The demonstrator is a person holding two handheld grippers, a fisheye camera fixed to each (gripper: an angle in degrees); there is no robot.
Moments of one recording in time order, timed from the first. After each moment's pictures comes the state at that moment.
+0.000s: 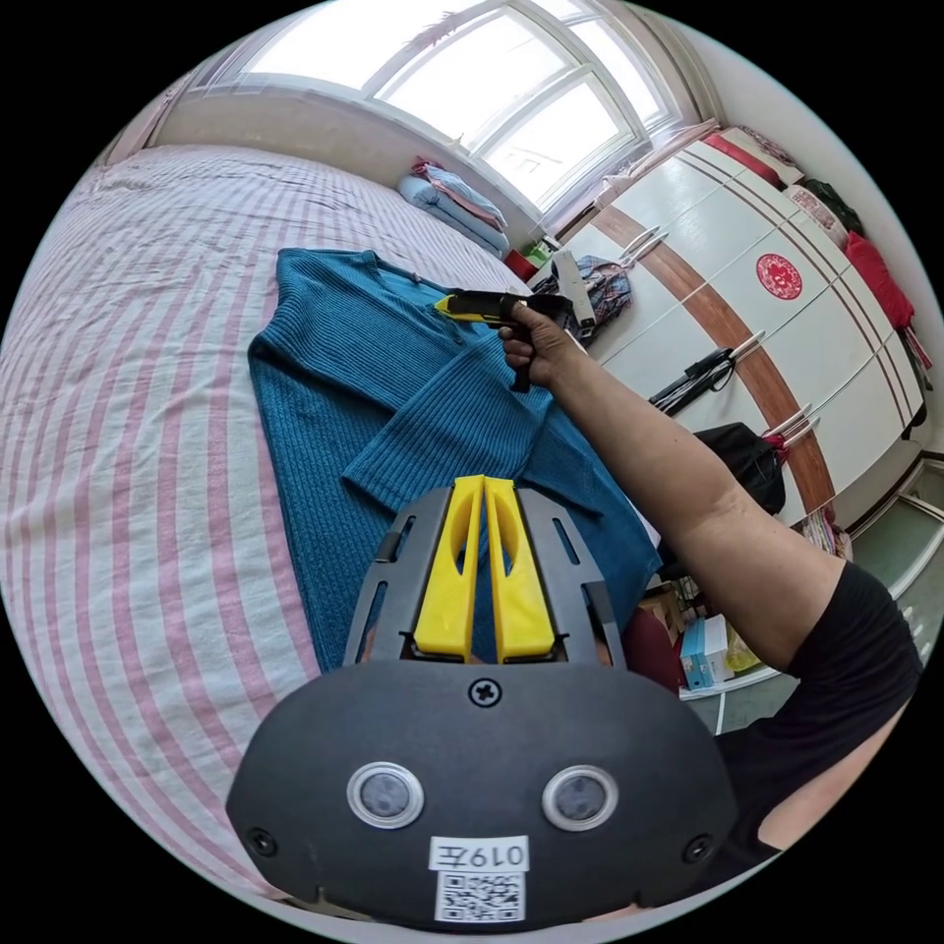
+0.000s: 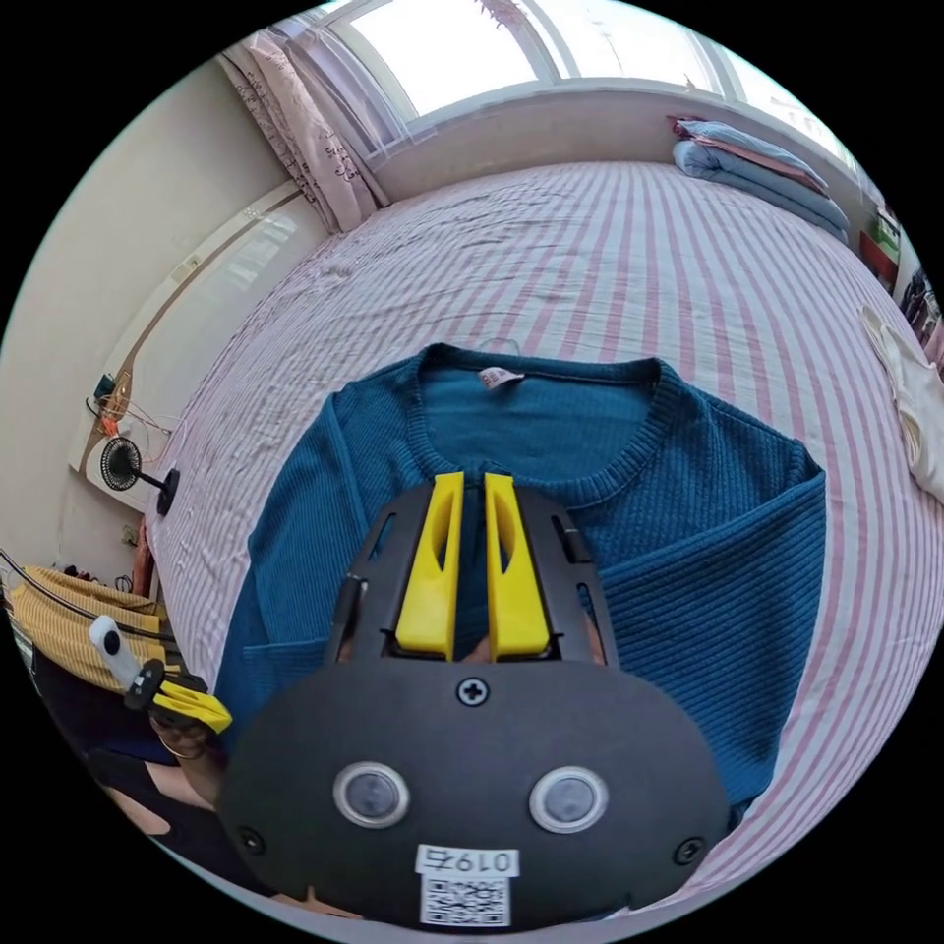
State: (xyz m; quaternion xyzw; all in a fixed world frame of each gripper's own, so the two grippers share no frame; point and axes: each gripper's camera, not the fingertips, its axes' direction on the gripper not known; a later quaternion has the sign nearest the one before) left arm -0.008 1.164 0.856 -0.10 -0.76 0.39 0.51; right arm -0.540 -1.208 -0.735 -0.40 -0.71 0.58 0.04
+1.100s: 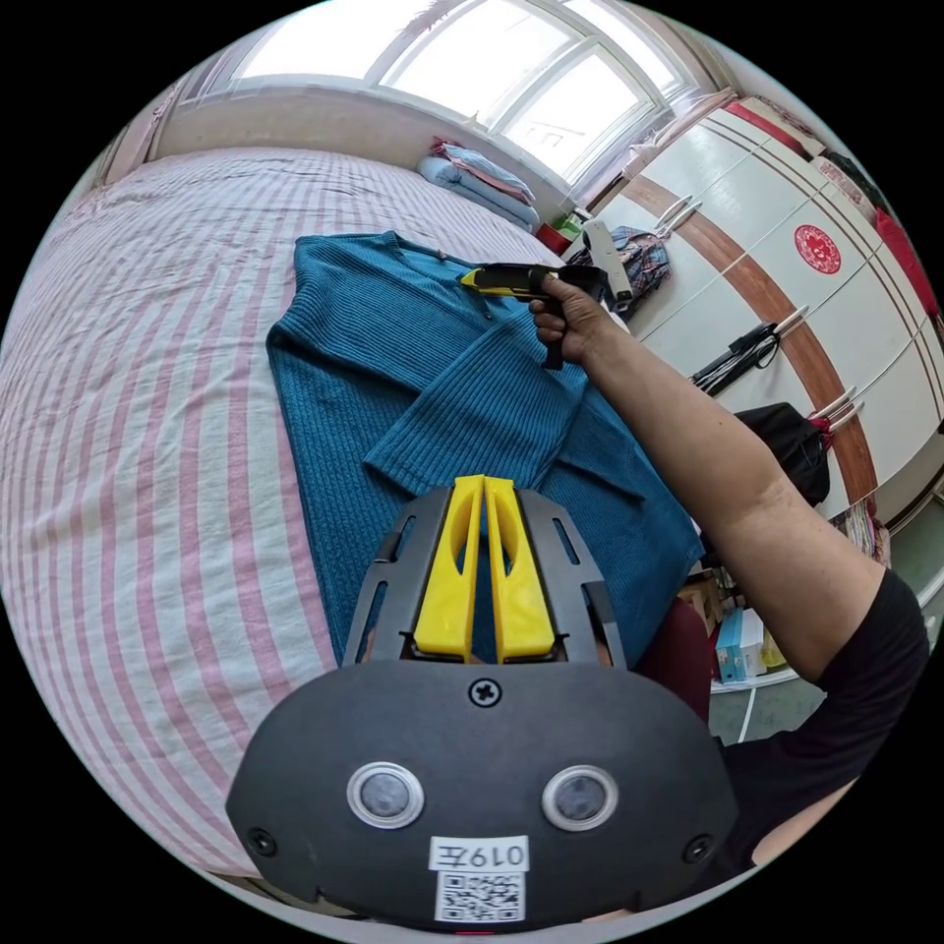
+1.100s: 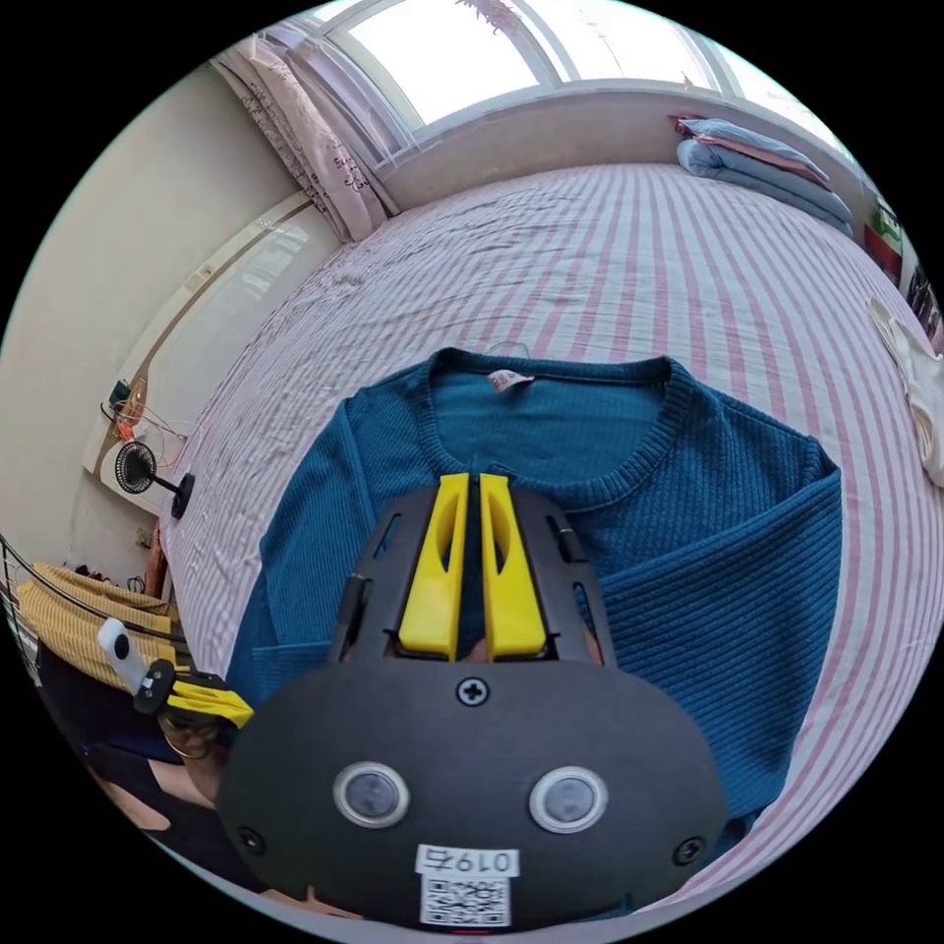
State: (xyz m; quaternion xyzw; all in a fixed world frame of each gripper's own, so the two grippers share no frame) left arm -0.033 1.158 0.872 -0.10 -0.81 0.37 0.44; right arm -0.516 -1.219 -0.707 -0.39 -0.70 0.59 0.03
